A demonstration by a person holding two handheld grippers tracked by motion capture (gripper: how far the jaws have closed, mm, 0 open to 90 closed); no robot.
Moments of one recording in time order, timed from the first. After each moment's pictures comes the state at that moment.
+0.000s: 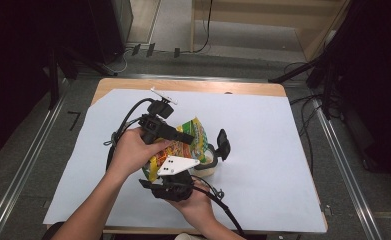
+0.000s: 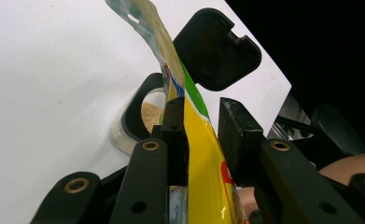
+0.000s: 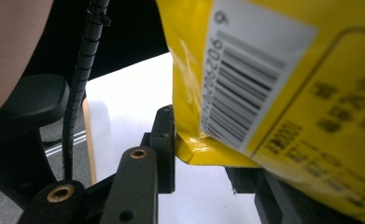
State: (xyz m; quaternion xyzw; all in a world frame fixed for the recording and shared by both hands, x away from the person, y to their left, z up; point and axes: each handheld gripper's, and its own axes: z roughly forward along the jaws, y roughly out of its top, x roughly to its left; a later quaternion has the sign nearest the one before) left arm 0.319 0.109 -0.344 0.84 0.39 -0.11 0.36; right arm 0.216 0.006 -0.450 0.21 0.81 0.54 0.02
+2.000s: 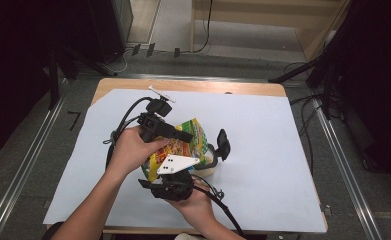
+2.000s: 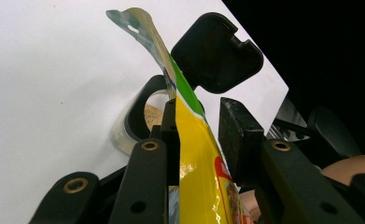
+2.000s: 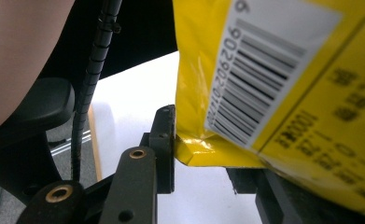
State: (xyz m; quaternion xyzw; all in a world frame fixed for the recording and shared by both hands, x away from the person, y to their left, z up) left arm 0.325 0.114 -0.345 0.83 0.40 -0.12 0.36; right arm 0.215 0.006 -0.444 0.22 0.81 0.54 0.01
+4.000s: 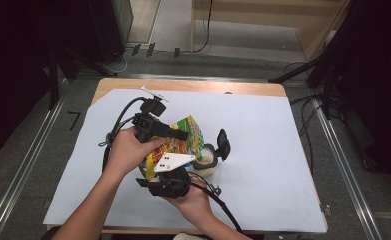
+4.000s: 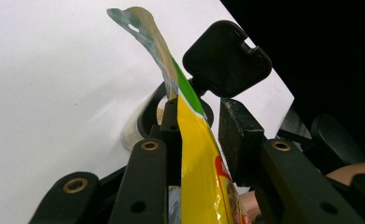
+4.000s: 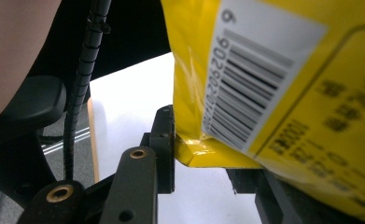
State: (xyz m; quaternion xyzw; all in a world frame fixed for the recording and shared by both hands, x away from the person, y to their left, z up) left arm 0.323 0.125 -0.346 0.82 0.41 -0.11 0.38; right arm 0.222 0.013 -0.447 0.20 0.82 0.53 0.01
